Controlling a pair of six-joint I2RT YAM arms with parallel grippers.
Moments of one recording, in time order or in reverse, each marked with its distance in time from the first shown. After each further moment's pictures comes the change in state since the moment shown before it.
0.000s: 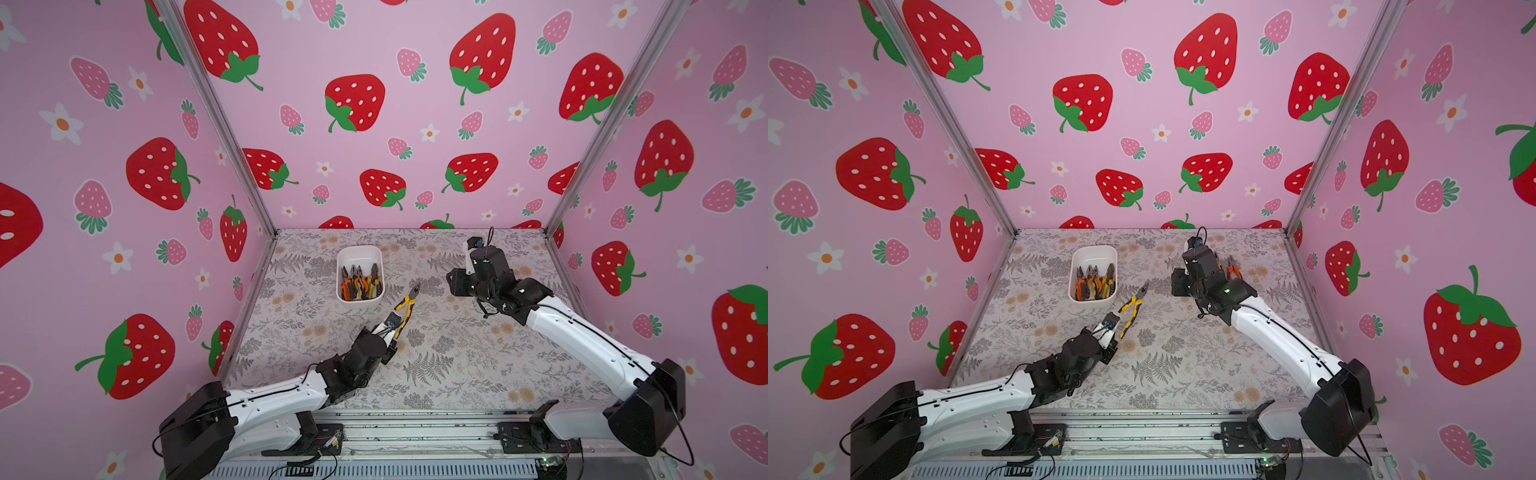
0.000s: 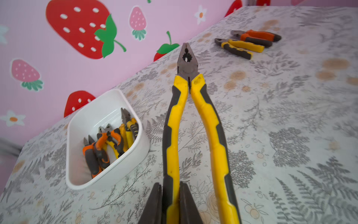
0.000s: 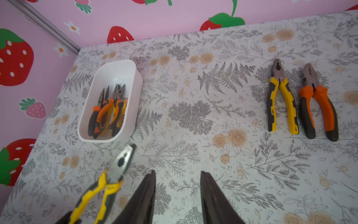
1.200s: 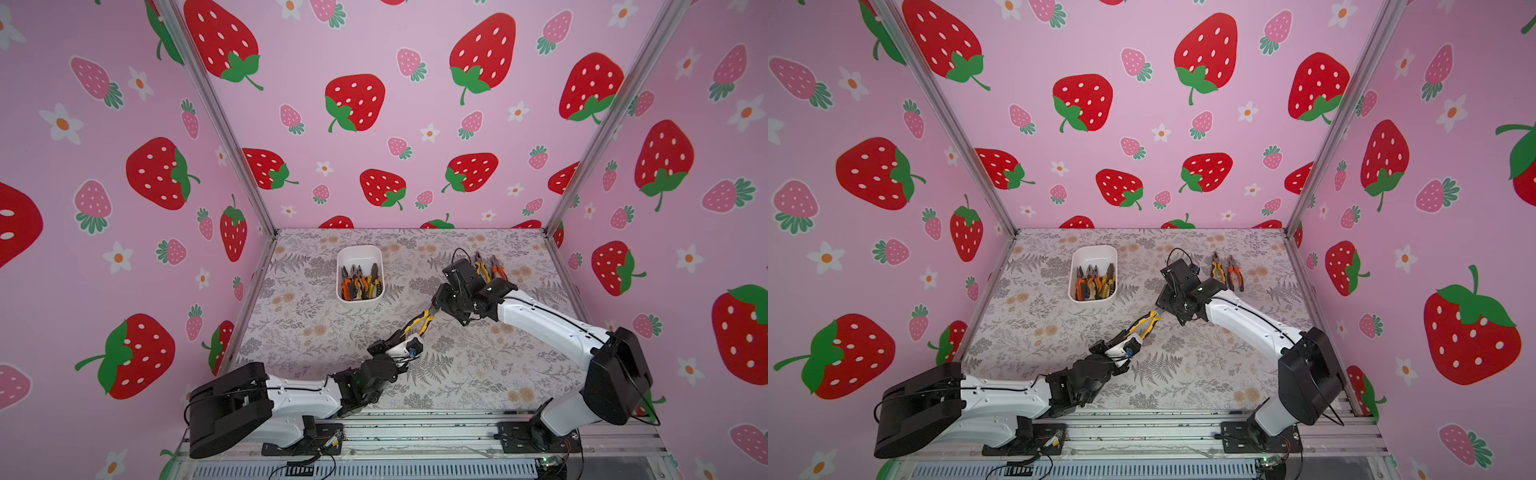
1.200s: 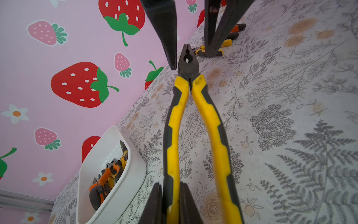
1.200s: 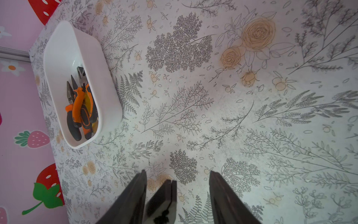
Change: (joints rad) left arm -0.138 0.175 -0.078 0.345 -0.129 0.286; right arm 0.063 0.175 -0.056 -0.081 -0.075 0.575
